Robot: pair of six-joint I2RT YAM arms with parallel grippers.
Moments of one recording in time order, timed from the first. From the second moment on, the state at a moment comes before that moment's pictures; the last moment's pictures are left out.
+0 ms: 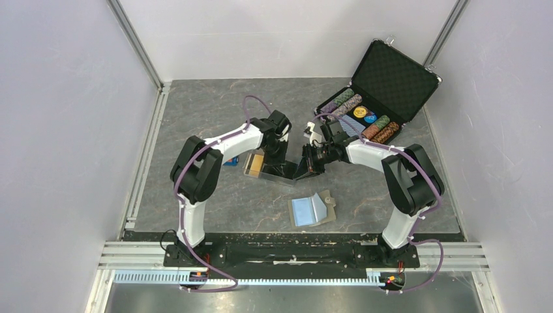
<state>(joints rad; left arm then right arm) -0.64 2.01 1.46 -0.73 0.22 -0.45 0.45 1.78 1.00 -0.25 -0.78 0.47</state>
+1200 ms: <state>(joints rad) -0.68 2.02 1.57 -0.88 0.14 -0.43 0.46 1.78 1.00 -0.25 -0.79 0.47</state>
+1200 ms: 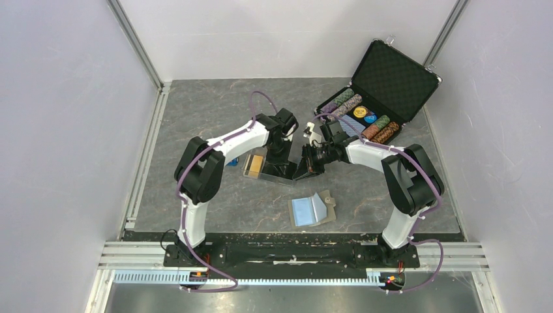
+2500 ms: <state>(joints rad) -0.71 2.06 1.66 -0.97 0.12 -0.38 0.46 1.78 1.00 -0.26 -0.79 0.47</state>
